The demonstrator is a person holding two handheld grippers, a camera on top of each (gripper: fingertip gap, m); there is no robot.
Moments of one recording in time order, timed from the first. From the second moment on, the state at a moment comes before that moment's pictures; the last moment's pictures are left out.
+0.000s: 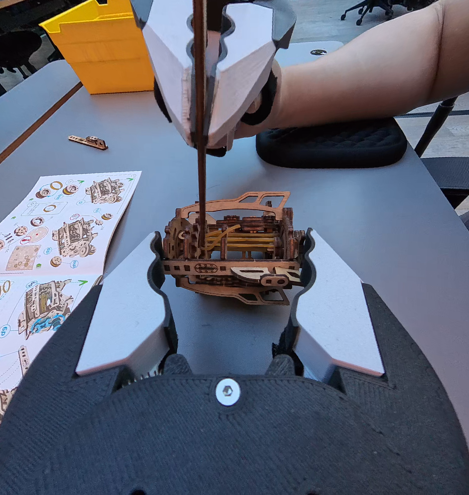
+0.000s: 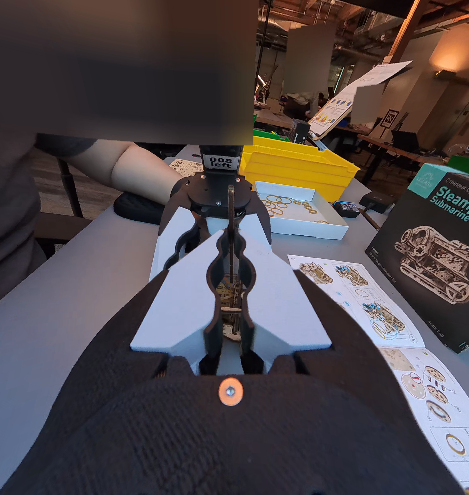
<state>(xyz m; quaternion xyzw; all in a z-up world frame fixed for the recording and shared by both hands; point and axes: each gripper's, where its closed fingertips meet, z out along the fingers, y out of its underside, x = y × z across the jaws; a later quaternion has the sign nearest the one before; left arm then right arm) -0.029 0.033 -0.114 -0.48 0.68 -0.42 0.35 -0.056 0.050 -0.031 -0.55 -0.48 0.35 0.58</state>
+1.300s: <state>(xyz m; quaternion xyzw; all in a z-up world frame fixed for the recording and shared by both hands) -0.030 0.033 -0.114 -0.48 0.68 -0.42 0.35 -0.054 0.052 -0.042 -0.59 -0.49 0.35 0.54</state>
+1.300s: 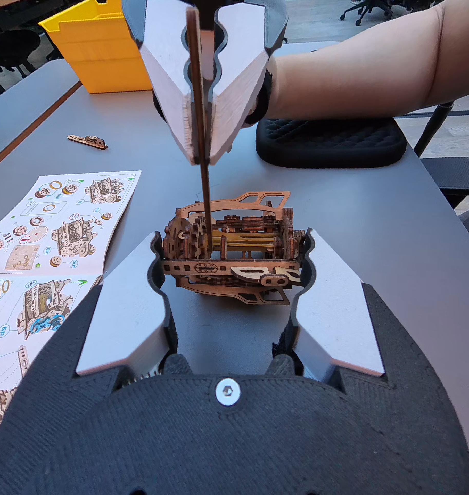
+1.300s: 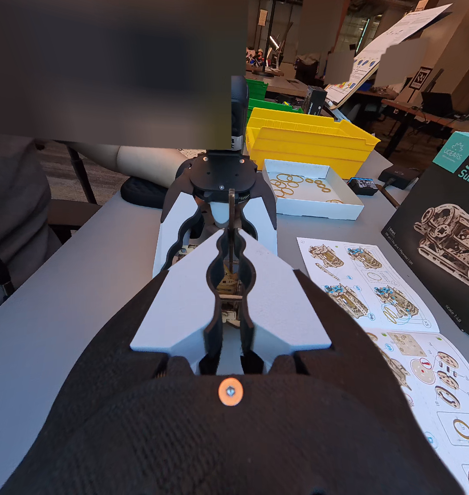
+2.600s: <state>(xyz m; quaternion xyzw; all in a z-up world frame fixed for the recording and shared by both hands) -0.030 0.034 -0.114 -0.48 0.68 -0.42 0.35 -0.063 0.048 -0.044 -0.56 -0.53 0.29 0.57</state>
